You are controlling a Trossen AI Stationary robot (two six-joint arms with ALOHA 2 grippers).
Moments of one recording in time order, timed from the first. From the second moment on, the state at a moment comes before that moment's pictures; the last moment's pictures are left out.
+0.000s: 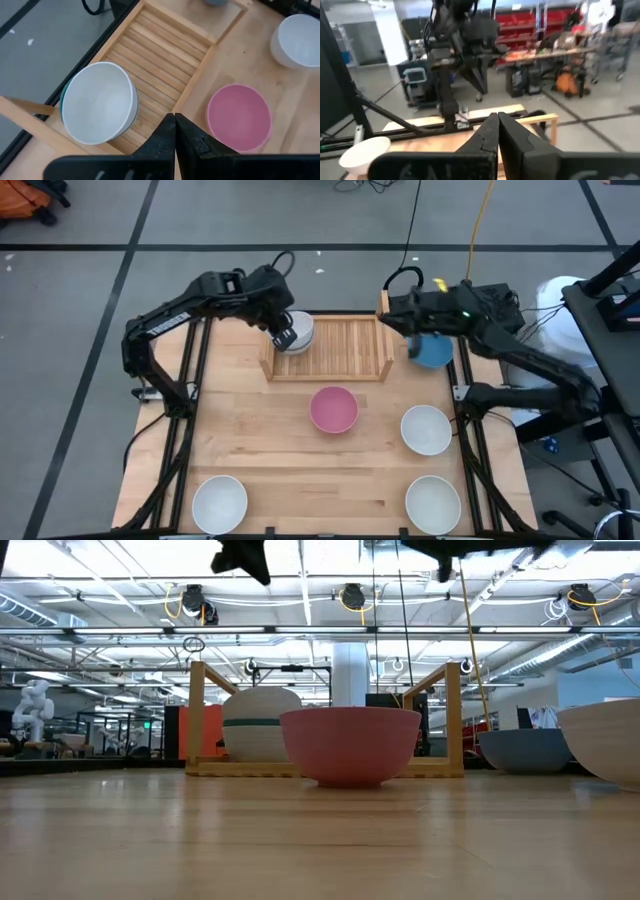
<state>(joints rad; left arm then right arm) 0.35 1.63 1.96 -1.29 -0.03 -0.23 -0.57 0.95 0.88 0.08 -0.47 0.11</state>
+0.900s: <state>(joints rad) 0.36 1.42 1.96 -1.45 -0.16 -0.19 -0.44 1.76 1.54 -0.18 -0.47 -0.09</state>
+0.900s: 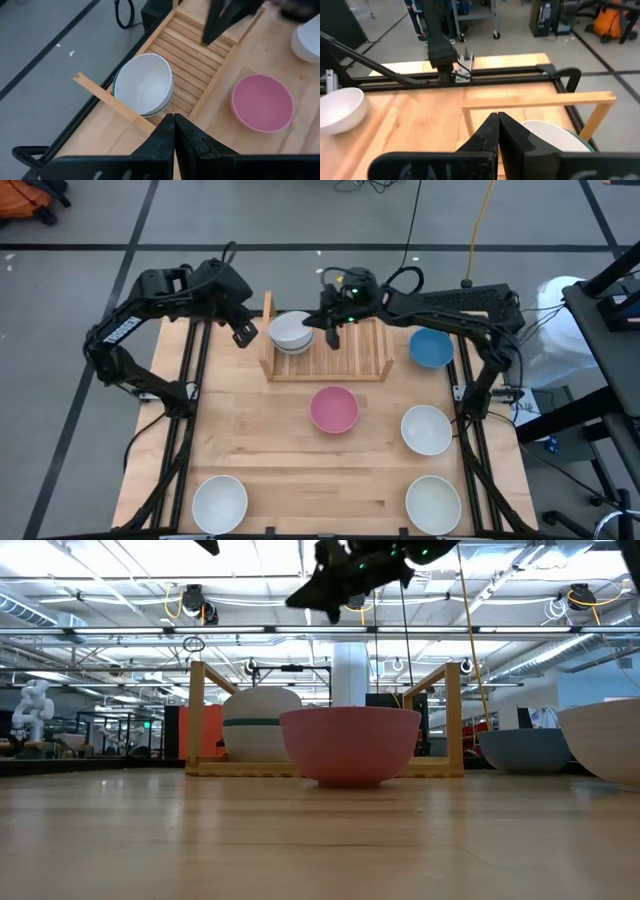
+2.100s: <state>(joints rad) 0.37 1.38 1.96 -1.50 -0.17 -0.16 -0.43 2.00 1.48 -0.10 -0.41 -0.11</state>
